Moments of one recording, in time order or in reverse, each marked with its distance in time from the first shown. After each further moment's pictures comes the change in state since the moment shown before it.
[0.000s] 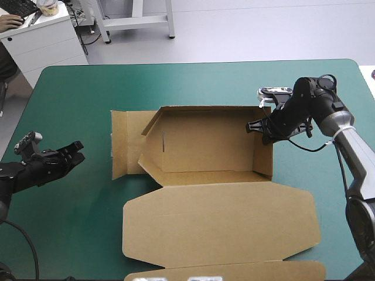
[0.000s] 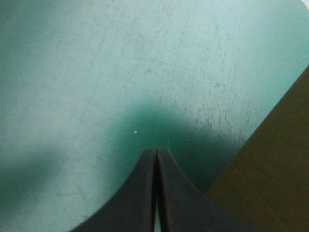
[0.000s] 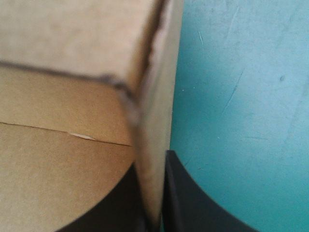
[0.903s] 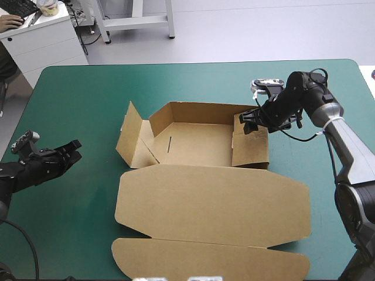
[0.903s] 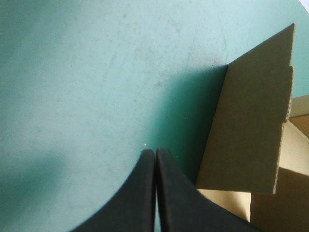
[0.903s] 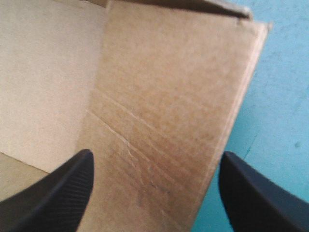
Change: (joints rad) left arm 0.000 0.000 0.000 0.004 -0.048 -0.002; right arm 0.000 0.098 -0.113 0.046 -0.061 -0.056
